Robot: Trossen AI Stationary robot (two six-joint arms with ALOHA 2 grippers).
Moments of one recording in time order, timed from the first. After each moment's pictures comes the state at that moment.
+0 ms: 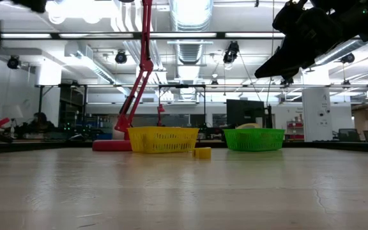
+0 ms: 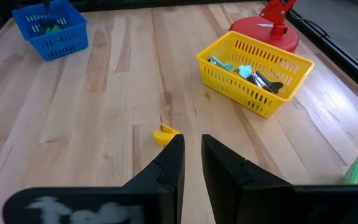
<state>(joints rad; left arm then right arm) -0.71 1.37 1.01 -0.76 -0.19 -1.45 0.05 1.00 0.47 0.04 0.15 0.13</state>
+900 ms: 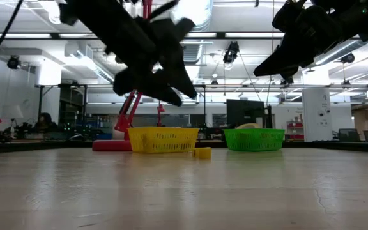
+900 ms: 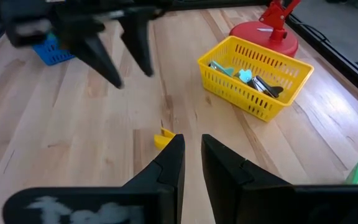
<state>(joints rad) -0.25 1.70 1.03 -0.07 -0.55 -0.75 0.05 1.00 0.47 0.06 0.15 0.13</state>
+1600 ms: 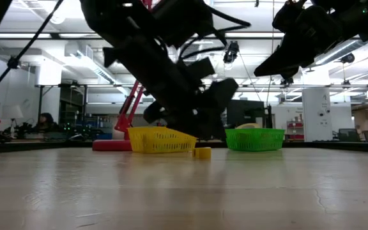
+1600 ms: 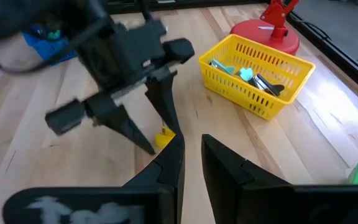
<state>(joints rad) -0.19 2.02 1.21 0.03 -0.60 -0.61 0.05 1.00 0.47 0.06 0.15 0.14</state>
